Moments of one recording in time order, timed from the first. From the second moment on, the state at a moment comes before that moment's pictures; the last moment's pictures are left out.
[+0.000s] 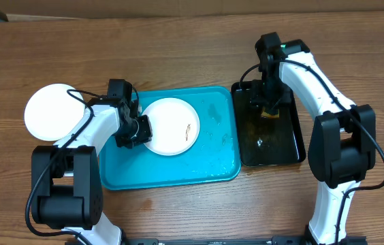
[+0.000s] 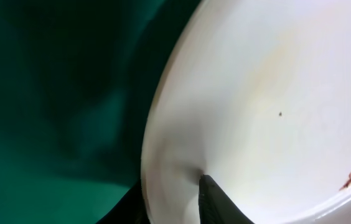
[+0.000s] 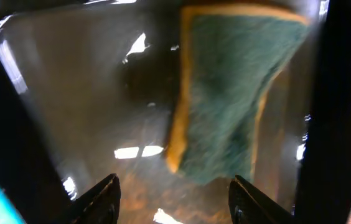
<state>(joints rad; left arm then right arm) -0.05 1.81 1.06 -0.75 0.23 -0.32 0.24 2.13 1.73 -1.18 0.02 0.31</state>
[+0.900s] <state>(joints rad) -0.05 1.82 1.06 -0.78 0.29 -0.32 0.24 2.13 1.59 -1.12 0.13 0.34</state>
